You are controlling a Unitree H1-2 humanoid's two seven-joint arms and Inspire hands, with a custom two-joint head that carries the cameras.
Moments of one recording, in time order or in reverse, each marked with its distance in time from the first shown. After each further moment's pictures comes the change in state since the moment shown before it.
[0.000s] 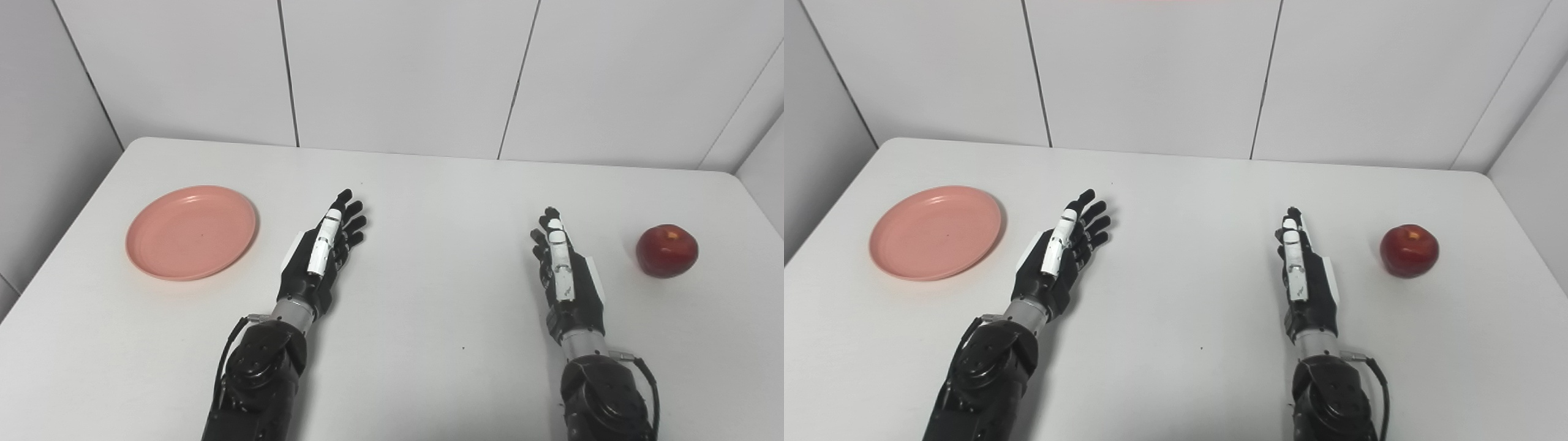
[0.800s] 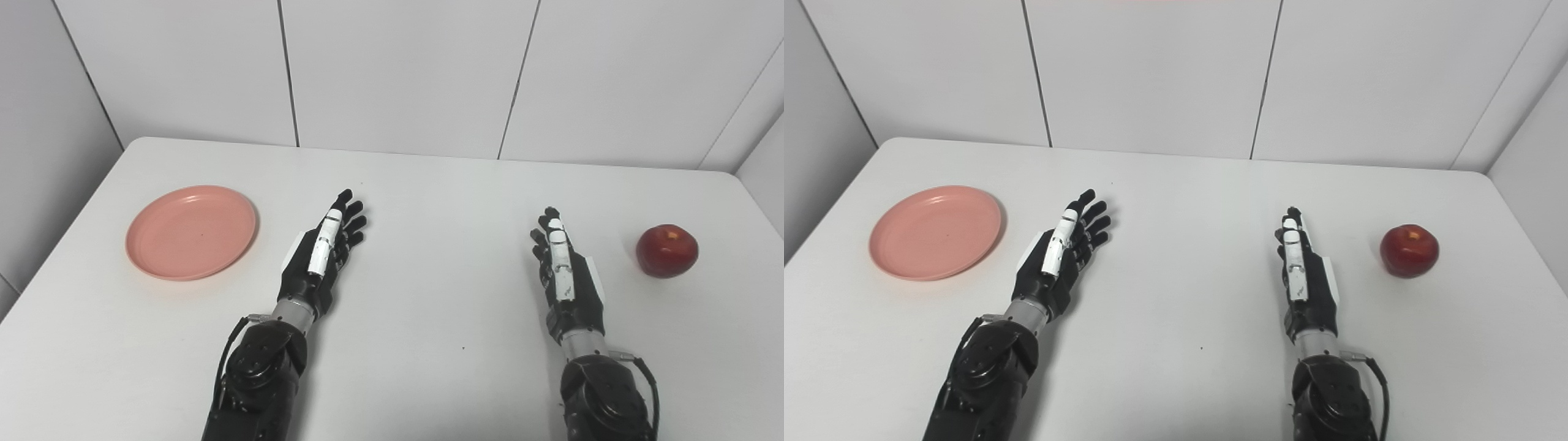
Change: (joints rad) left arm 0.000 0.000 -0.003 0.000 -0.001 0.000 0.000; right arm 0.000 0.000 0.001 0.000 0.002 0.000 0.000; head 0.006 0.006
